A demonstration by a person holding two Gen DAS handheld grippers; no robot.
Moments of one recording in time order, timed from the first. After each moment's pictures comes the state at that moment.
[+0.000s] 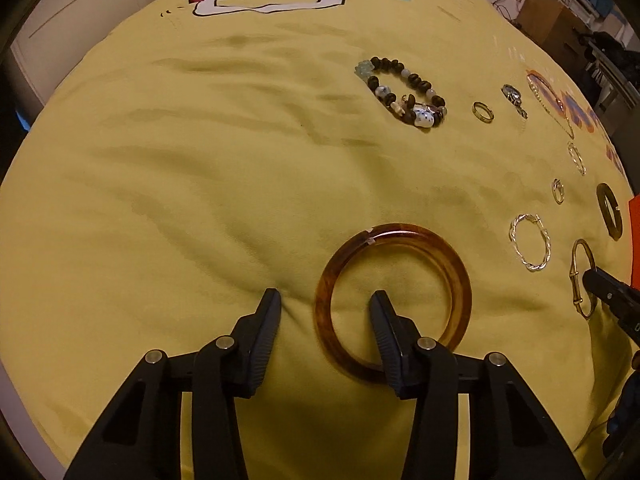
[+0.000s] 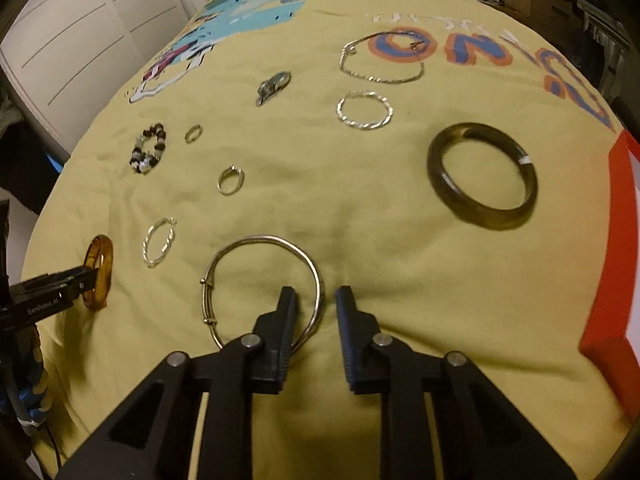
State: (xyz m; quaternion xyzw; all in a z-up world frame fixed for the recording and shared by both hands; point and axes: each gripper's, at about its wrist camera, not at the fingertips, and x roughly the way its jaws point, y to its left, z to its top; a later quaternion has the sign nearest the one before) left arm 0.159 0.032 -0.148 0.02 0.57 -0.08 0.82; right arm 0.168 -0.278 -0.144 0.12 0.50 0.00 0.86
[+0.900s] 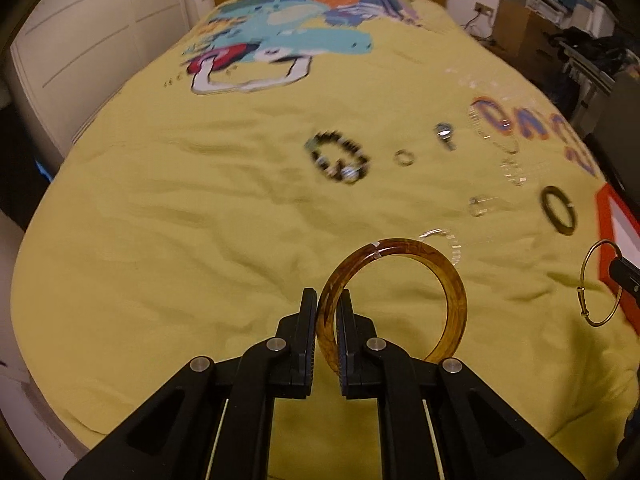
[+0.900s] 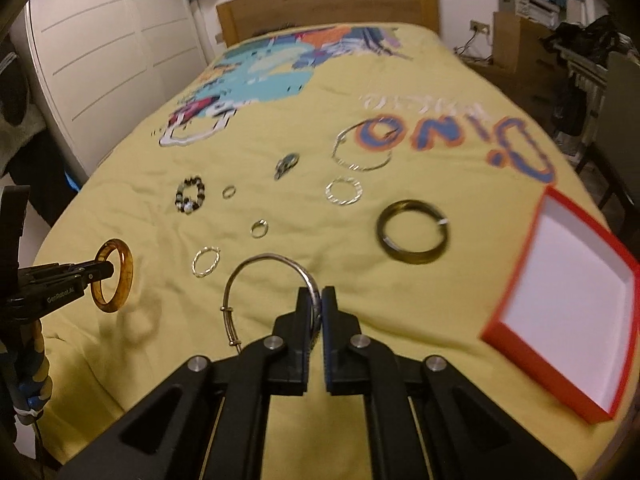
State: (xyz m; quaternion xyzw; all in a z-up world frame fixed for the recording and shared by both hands) left arm 0.124 -0.009 -0.066 0.06 0.49 -0.09 0.86; right arm 0.090 -0.289 -0.055 0.09 0.40 -0.02 0.91
